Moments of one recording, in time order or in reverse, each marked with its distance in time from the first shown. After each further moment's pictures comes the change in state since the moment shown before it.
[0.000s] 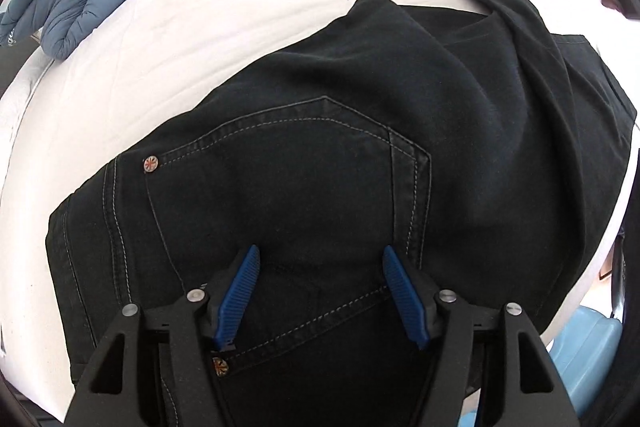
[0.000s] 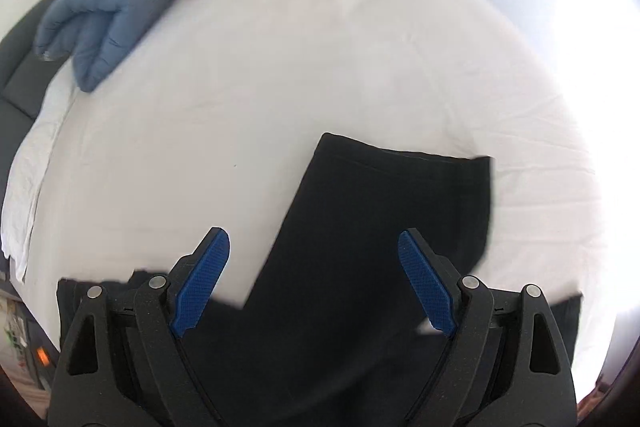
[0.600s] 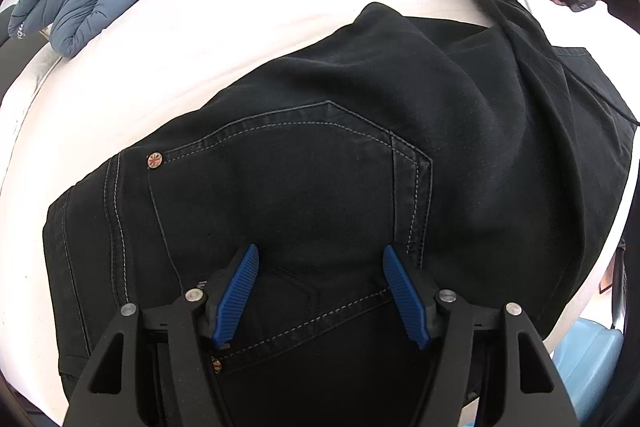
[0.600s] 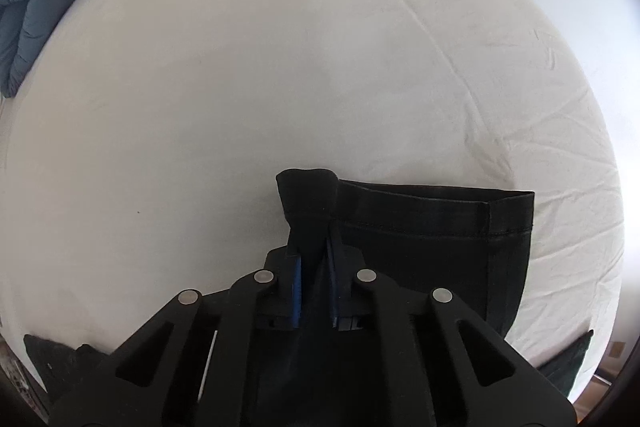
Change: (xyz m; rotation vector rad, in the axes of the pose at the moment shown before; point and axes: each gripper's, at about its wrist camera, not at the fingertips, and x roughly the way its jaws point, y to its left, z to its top) left arm -0.013 0.010 -0.045 -0.033 -0.062 0.006; right arm 0.082 -0.019 0.045 0.096 0.033 -0.097
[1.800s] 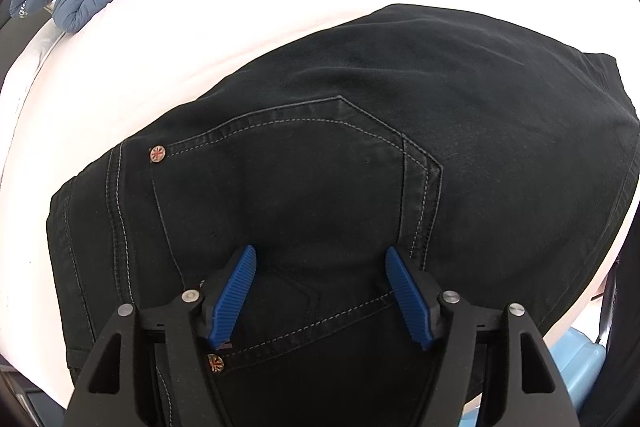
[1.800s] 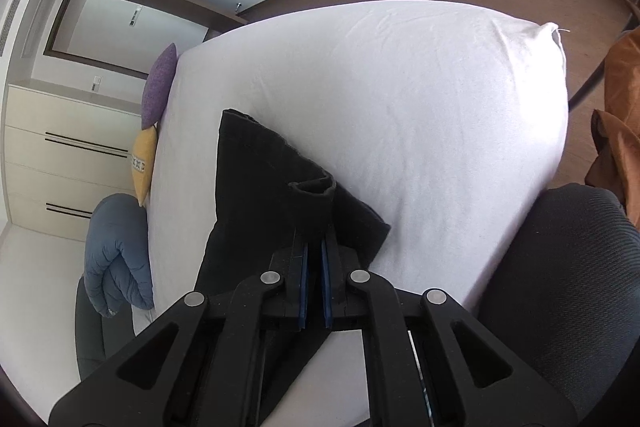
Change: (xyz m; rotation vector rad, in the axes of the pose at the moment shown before) left arm 0.013 0.006 0.045 -0.047 0.118 0.008; right arm -0.063 -0.301 -0.354 0.918 -0.301 0.456
